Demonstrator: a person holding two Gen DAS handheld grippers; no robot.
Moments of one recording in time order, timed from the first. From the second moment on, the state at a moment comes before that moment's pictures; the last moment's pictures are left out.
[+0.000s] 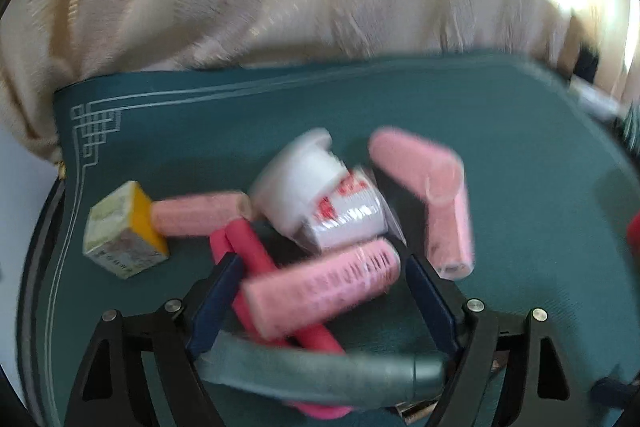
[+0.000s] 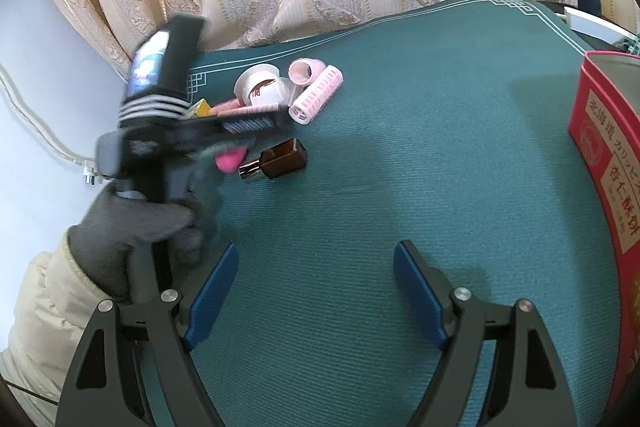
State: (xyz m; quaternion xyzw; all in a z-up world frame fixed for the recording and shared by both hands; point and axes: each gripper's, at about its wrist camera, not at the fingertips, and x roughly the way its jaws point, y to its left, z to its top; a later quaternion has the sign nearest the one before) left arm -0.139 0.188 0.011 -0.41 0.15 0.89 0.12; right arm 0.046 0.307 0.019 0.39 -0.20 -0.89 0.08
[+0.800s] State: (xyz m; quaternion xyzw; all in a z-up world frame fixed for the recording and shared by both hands) left arm -0.056 0.056 0.029 -0.41 -0.04 0.90 0.14; right arm 0.046 0.304 0.017 0.39 -0.20 -0.89 0.08
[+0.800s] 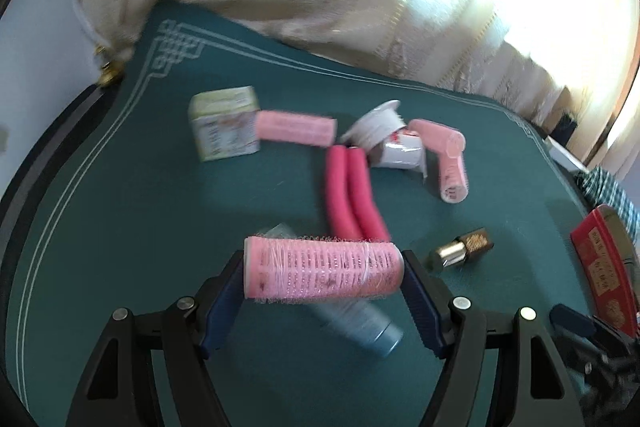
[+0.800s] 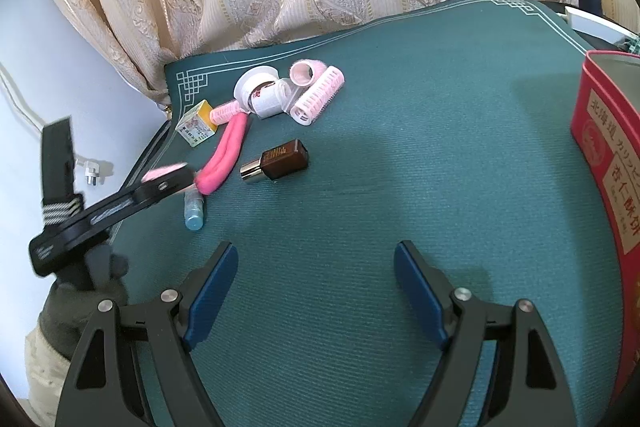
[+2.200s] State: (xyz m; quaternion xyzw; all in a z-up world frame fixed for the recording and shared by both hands) left arm -0.026 -0.030 0.024 -0.38 -0.11 0.91 0.10; right arm -0.011 0.163 0.022 0.45 -0.01 -0.88 0.18
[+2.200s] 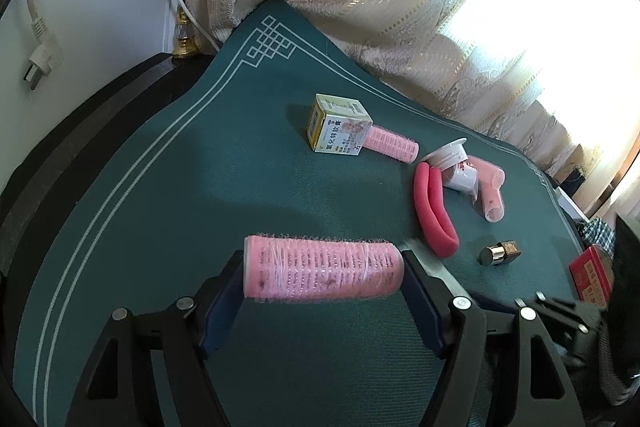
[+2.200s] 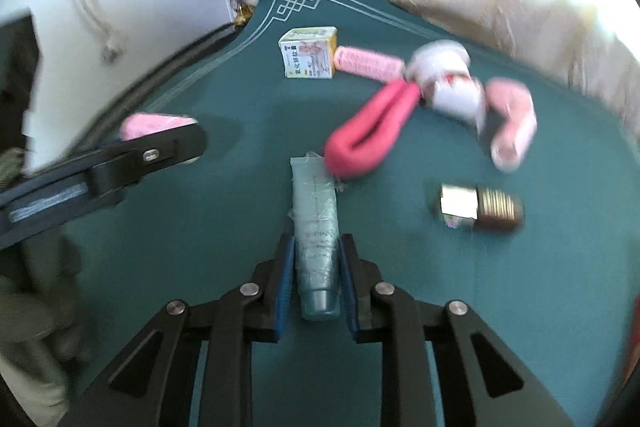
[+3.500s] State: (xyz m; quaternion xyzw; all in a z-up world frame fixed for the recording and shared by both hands) left arm 0.049 0.181 0.075 -0.37 0.01 0.89 0.27; right arm 0.204 0.454 0.104 0.25 -0.26 -0.93 -0.03
